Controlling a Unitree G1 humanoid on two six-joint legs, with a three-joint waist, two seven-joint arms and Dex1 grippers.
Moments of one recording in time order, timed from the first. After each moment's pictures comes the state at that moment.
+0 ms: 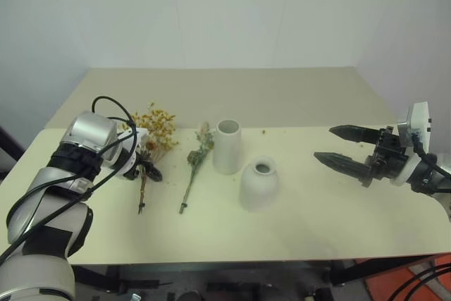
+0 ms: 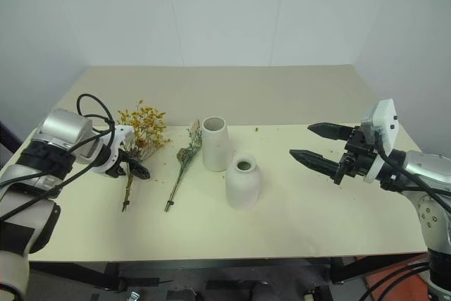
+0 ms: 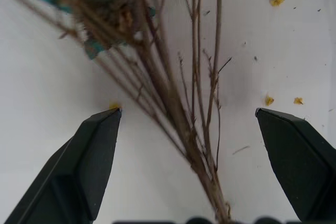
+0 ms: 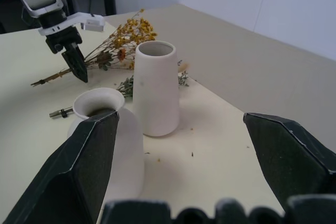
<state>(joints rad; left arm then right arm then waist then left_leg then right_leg) -1.14 0.77 -0.45 0.64 -0.34 1.44 -0.74 -0.30 -0.87 -0.37 -0.31 0.74 0.59 0.96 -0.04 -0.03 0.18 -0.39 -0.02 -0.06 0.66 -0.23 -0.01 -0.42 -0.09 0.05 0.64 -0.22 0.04</state>
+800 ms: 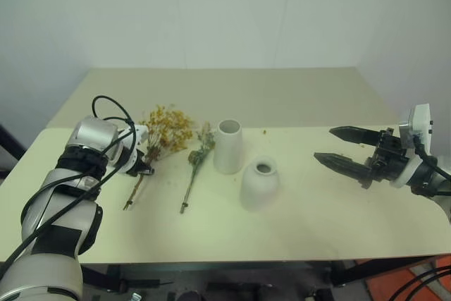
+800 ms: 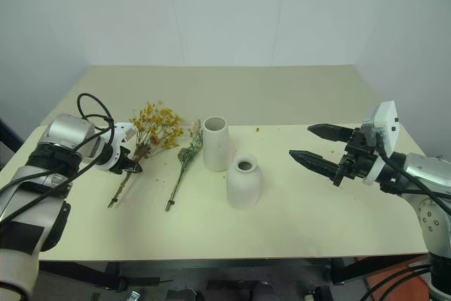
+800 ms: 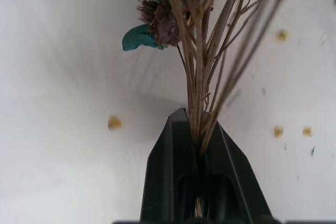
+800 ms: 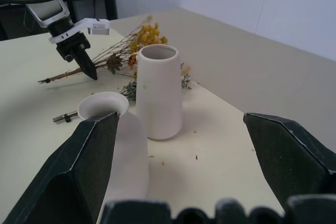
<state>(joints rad) -1.10 0.73 -0.28 0.72 -0.23 1.28 -0.75 -0.28 -0.87 -0.38 -0.32 0.77 0.59 0.93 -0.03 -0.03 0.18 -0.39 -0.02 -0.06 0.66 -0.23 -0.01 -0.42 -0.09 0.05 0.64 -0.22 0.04</state>
